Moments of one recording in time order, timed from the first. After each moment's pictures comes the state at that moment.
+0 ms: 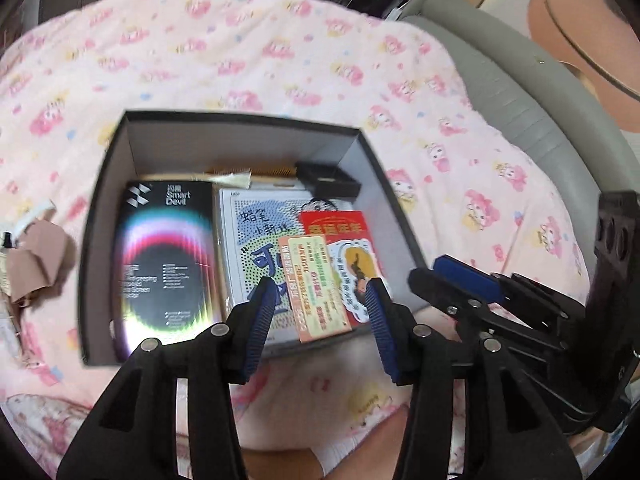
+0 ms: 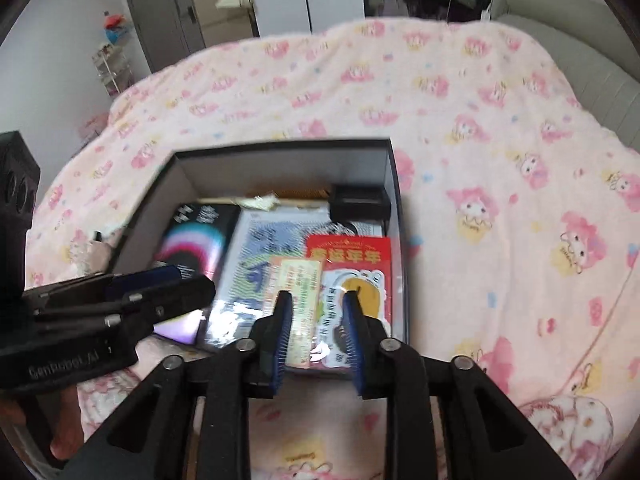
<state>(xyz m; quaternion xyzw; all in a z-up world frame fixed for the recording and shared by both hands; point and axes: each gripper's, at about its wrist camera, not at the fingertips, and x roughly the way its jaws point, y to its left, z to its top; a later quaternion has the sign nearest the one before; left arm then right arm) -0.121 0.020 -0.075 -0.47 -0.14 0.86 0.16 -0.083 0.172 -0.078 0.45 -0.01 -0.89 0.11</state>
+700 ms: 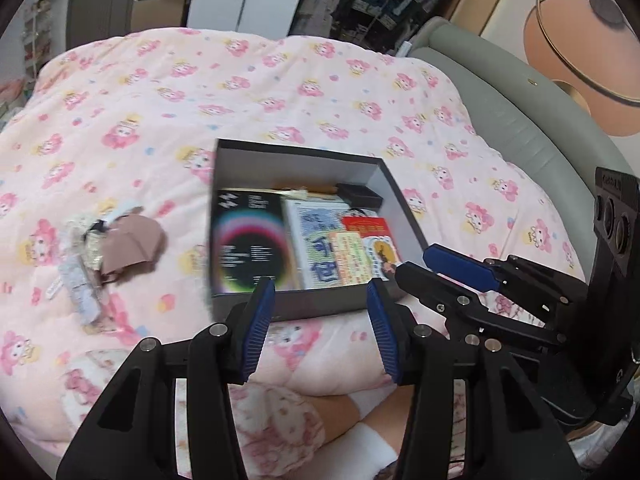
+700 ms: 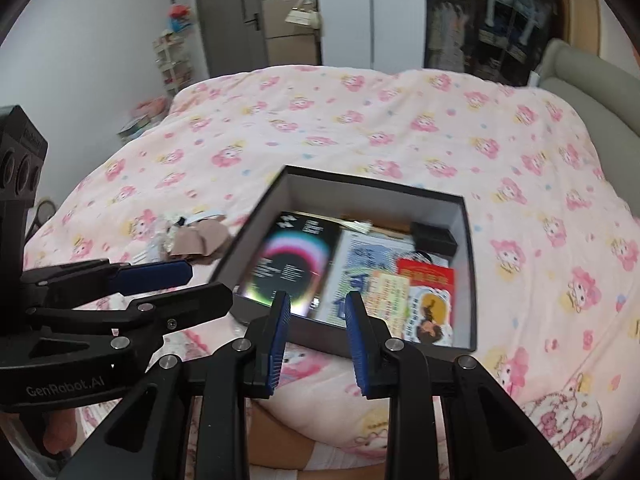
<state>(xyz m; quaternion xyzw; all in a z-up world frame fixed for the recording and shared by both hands) -0.025 -0.065 -0.014 -0.43 -0.13 0.89 0.11 -0.018 0.075 -0.021 0.40 0.06 -0.89 0.18</state>
